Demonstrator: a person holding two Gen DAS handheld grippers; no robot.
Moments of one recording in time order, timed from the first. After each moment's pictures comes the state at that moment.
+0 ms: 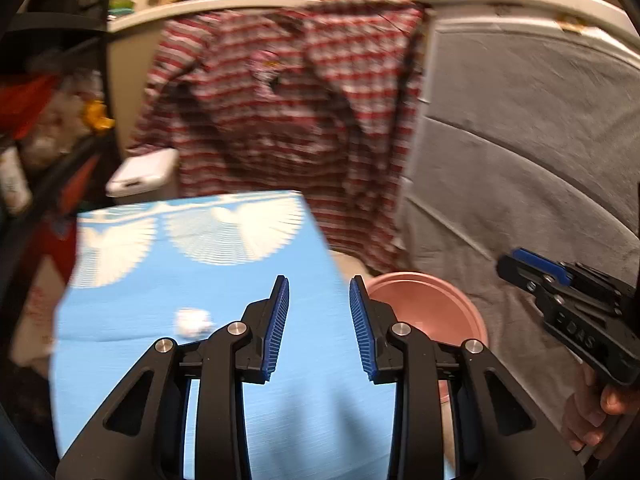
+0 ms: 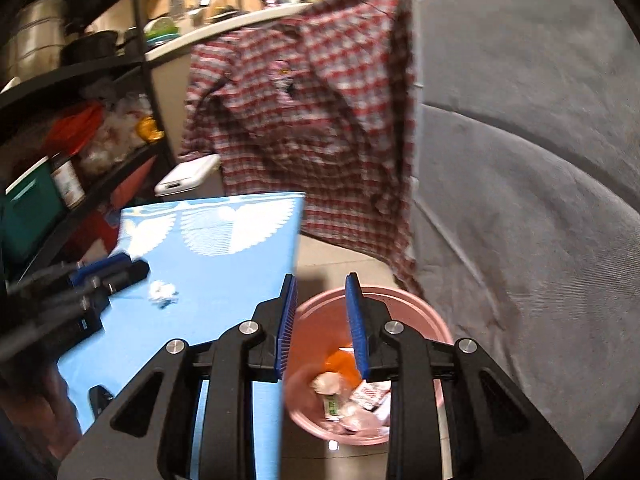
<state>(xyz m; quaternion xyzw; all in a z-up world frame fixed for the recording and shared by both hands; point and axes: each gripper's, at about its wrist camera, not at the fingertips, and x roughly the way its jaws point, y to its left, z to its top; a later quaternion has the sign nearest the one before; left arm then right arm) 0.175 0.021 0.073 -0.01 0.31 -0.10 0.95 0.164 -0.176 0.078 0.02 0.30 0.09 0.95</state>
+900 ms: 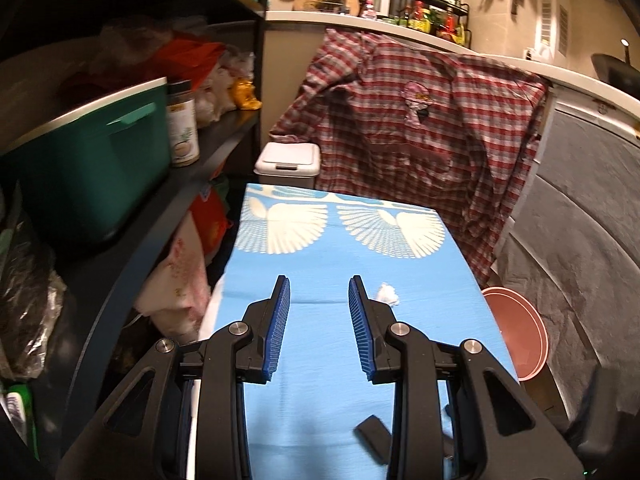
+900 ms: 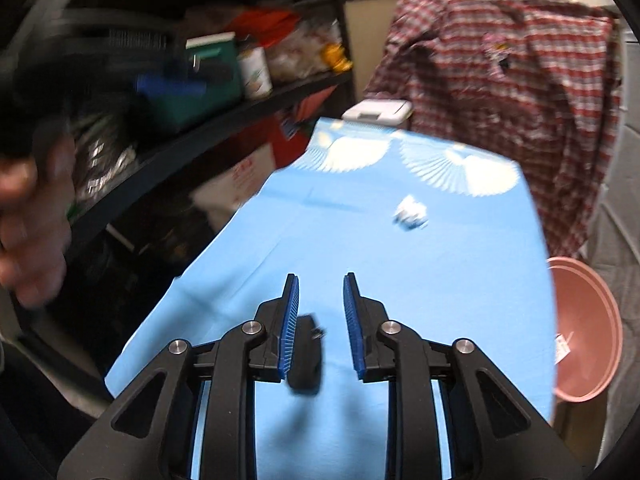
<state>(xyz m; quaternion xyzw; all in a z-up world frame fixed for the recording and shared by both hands) 0.093 0.224 0.110 -0.08 0.31 0.05 0.95 0.072 0.053 0.011 -0.05 0.35 0.32 0.88</state>
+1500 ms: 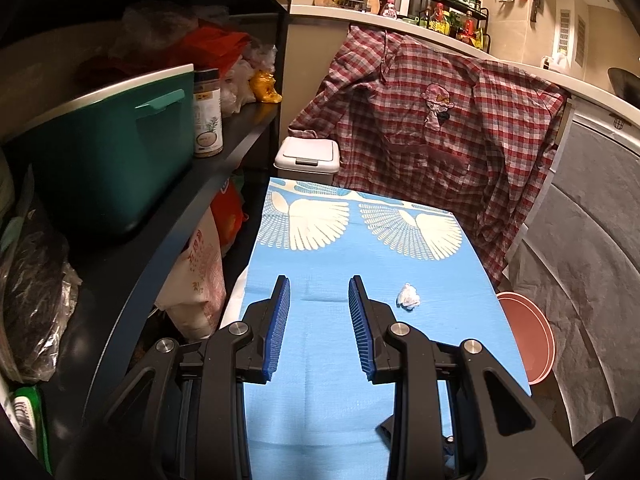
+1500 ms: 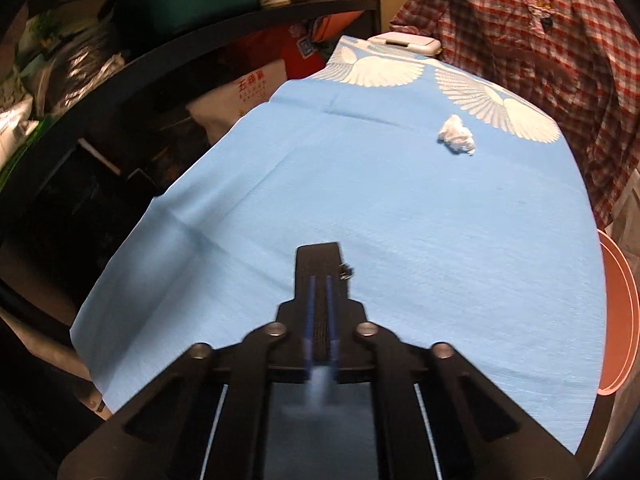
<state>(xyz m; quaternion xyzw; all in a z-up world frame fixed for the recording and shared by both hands) 0.096 0.250 0.105 -0.09 0.31 0.07 0.94 0.085 0.075 -0.042 -0.11 0.42 0.31 0.85</state>
